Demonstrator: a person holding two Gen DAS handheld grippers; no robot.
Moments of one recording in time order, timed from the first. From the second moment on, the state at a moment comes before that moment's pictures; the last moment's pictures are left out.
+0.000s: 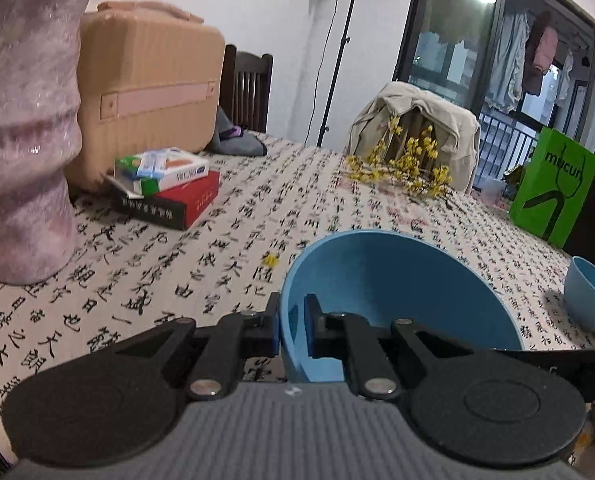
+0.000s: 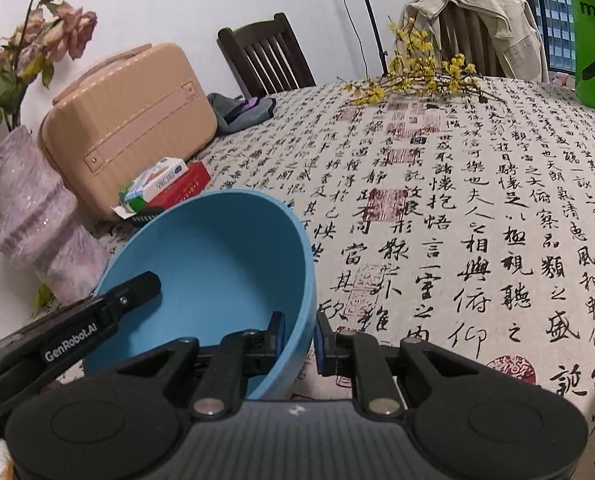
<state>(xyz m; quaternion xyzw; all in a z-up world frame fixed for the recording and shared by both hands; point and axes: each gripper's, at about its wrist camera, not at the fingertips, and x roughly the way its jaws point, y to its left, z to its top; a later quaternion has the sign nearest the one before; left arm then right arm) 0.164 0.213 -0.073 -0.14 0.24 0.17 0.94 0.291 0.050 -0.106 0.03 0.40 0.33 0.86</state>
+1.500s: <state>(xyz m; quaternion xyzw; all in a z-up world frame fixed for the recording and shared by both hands) 0.149 0.197 -0.057 -0.11 0.18 0.20 0.96 0.286 0.008 -0.091 0.07 0.32 0.34 0.88</state>
